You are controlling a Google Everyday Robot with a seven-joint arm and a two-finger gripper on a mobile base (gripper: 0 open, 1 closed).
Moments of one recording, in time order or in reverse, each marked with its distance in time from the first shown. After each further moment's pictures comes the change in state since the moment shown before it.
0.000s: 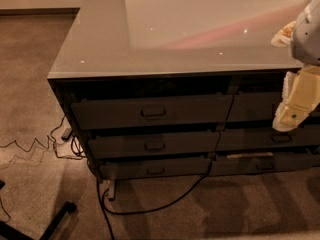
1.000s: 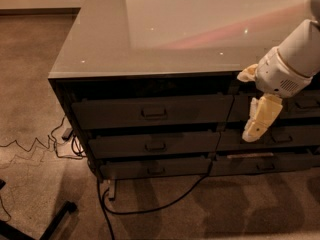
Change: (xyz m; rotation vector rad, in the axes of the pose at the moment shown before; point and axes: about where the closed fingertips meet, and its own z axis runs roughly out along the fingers) arm -0.003 -0.019 0.127 -0.192 -0.189 -0.023
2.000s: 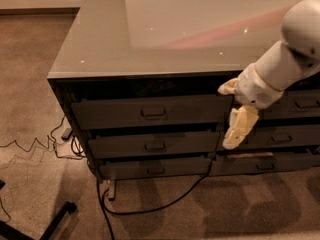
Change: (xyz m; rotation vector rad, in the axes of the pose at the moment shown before) arm -0.010 0.000 0.053 -0.080 -0.075 -0.003
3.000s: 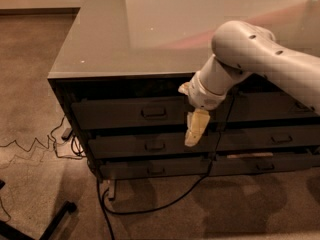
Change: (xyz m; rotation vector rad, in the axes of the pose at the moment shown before) arm -0.061 -0.035 0.090 0.033 0.058 -0.206
